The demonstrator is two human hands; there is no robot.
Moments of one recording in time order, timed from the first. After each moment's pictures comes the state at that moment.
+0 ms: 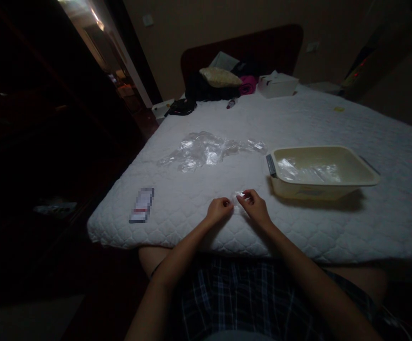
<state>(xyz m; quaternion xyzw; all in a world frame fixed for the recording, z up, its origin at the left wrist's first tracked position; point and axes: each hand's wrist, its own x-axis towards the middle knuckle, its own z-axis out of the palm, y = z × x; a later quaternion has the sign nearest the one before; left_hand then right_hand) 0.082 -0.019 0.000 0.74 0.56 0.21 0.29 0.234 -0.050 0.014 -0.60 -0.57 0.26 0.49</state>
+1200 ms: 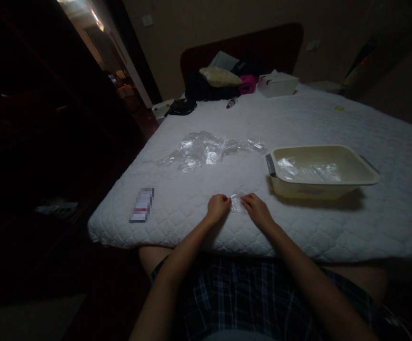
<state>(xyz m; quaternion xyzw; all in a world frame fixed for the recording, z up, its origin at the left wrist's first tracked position) 0.090 -0.016 0.015 0.72 0.63 0.17 0.24 0.257 -0.043 -0.021 -0.57 -0.73 0.14 0.35</state>
